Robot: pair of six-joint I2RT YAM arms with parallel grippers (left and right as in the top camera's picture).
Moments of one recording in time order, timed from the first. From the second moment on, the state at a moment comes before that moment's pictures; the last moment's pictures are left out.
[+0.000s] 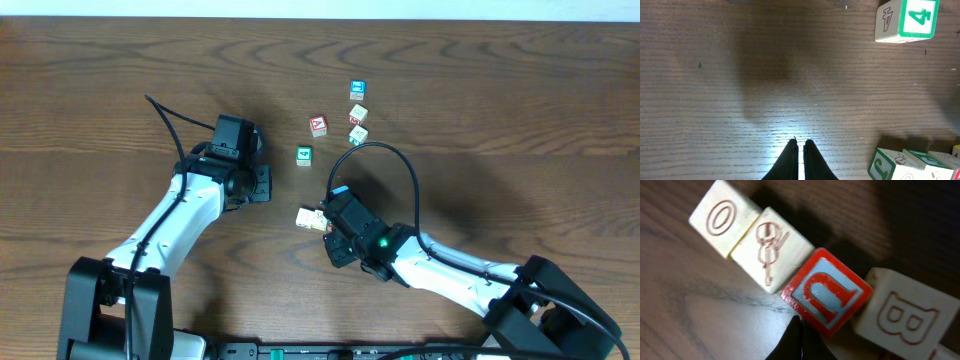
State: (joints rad) left arm -0.24 1.58 0.94 -0.59 0.10 -0.26; right arm 0.84 1.63 0.72 -0.18 -0.01 0.44
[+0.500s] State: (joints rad) left arm -0.24 1.58 0.94 -0.59 0.10 -0.26; right arm 0.83 1.63 0.73 -0.27 -0.09 0.41
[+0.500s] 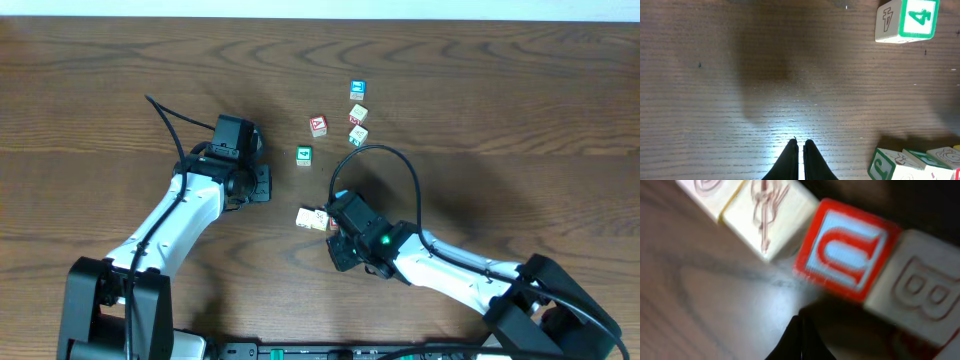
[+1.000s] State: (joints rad) left arm -0.24 1.58 0.94 -0.59 0.10 -0.27; right arm 0.89 1.61 0.75 -0.47 -0.02 0.59
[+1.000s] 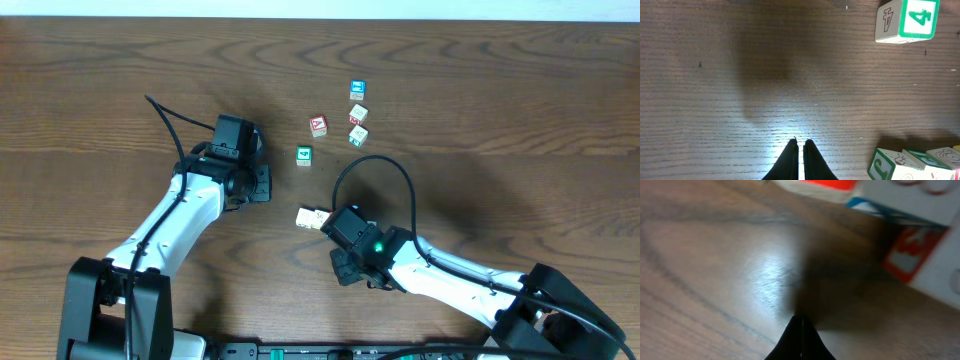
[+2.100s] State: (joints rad) left arm -0.24 1.58 0.94 -0.59 0.10 -0.27; right arm 0.75 1.61 0.75 -0.43 0.13 0.67
